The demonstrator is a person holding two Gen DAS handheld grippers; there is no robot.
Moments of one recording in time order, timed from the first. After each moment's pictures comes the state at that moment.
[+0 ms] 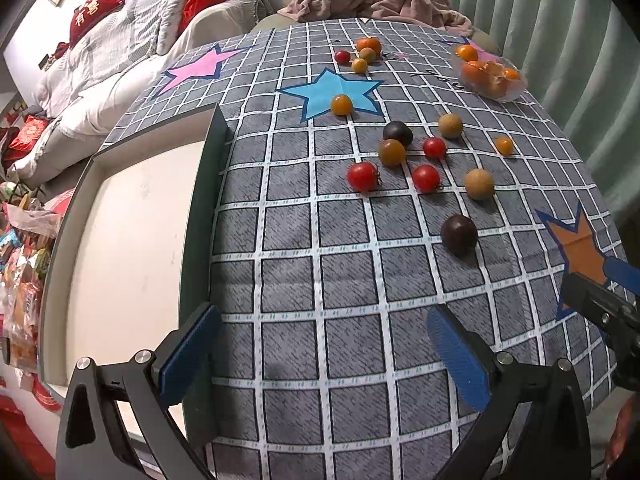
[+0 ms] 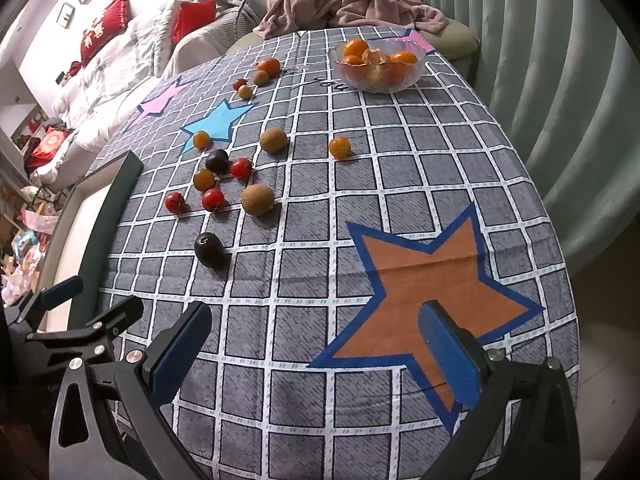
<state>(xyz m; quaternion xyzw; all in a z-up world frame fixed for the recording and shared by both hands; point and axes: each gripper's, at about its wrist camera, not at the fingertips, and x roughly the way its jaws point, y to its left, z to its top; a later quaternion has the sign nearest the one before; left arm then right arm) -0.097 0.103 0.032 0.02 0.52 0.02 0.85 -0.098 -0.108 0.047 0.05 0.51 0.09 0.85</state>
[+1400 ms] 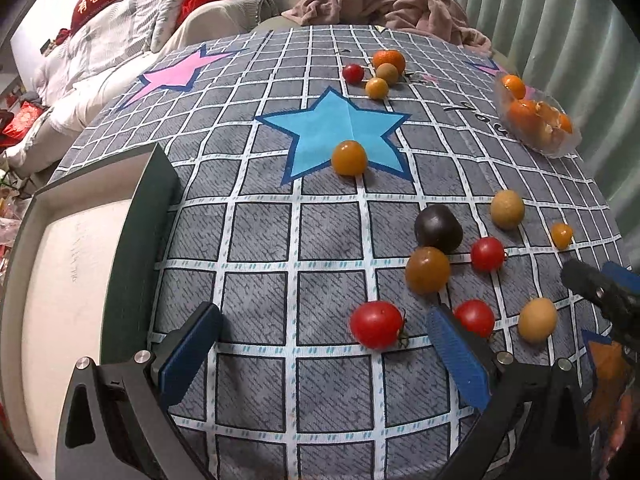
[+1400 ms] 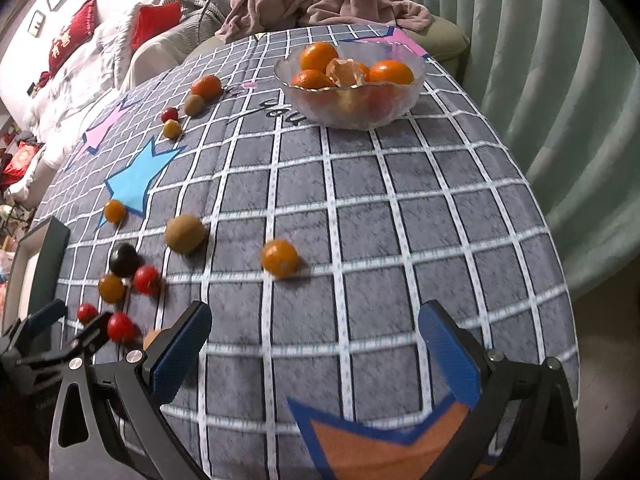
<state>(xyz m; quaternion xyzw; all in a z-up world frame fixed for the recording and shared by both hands) 0.003 0.106 -0.001 -0.02 0.50 0.02 0.86 0.024 -0.116 0.018 0.04 0.51 0.05 0.86</state>
